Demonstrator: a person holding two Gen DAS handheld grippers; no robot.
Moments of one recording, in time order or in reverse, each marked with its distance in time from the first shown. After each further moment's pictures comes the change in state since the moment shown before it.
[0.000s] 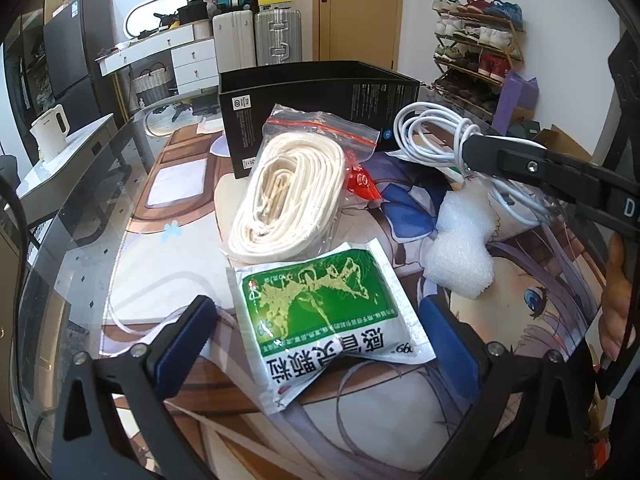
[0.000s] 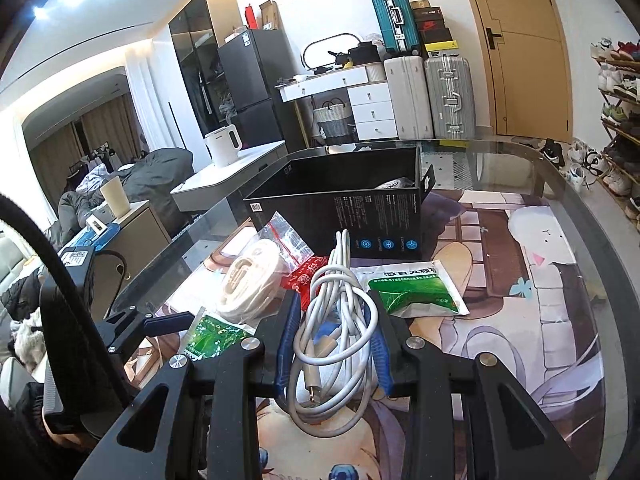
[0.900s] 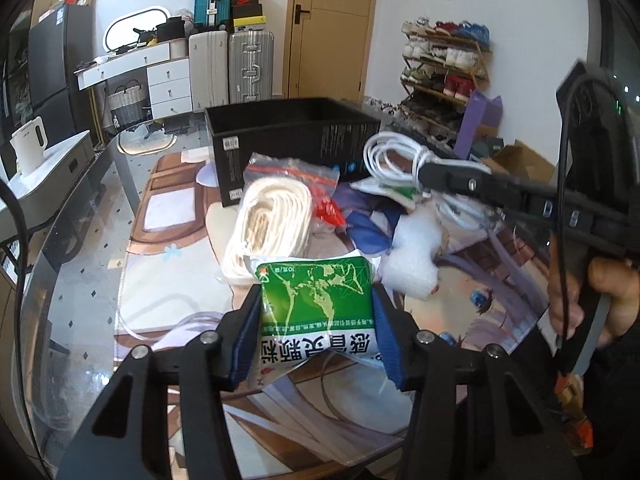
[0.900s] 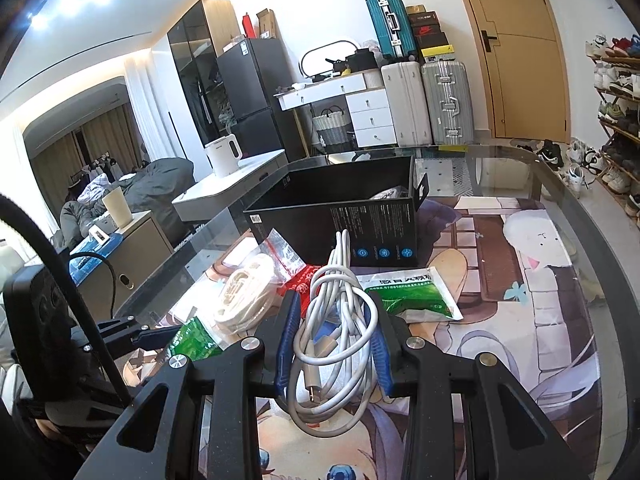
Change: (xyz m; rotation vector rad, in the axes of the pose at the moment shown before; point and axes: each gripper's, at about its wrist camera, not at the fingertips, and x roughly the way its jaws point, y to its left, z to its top) left arm -0.041 0.010 0.006 0.005 -0.084 -0.137; right arm -0.010 -0.002 0.003 0.021 -0.036 0.007
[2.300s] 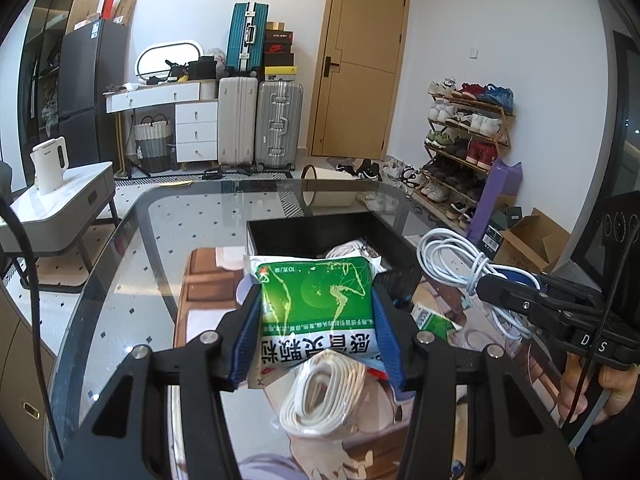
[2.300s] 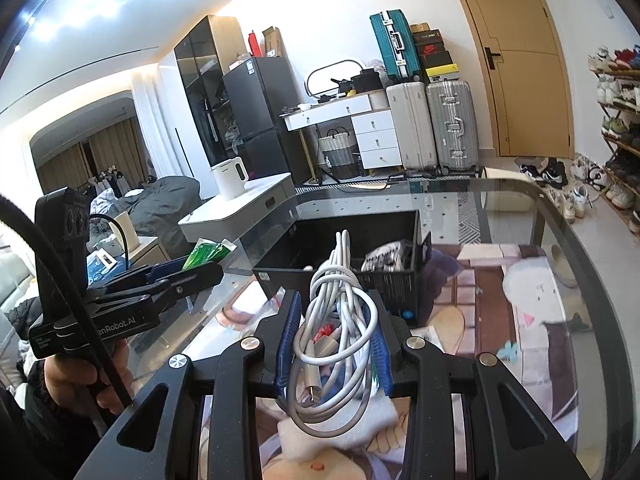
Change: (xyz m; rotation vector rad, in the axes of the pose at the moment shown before) left arm -0.004 0.041 0.088 -0.069 -0.193 0.053; right arm -0.014 0.005 0.053 -0.016 -0.069 0.020
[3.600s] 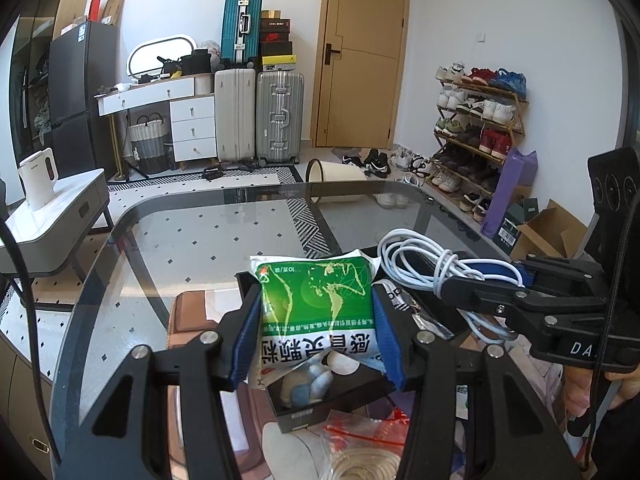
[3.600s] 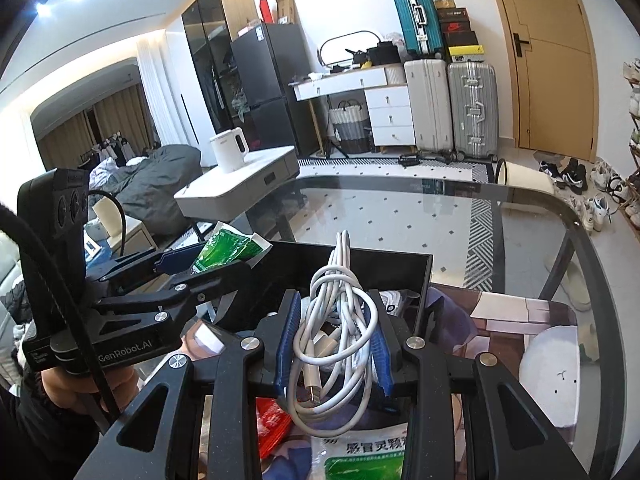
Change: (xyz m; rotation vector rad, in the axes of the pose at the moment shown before) left arm 0.086 0.007 0.045 0.037 0.051 0.029; right arm 0.105 -0.029 0.071 -0.059 0.145 0.031
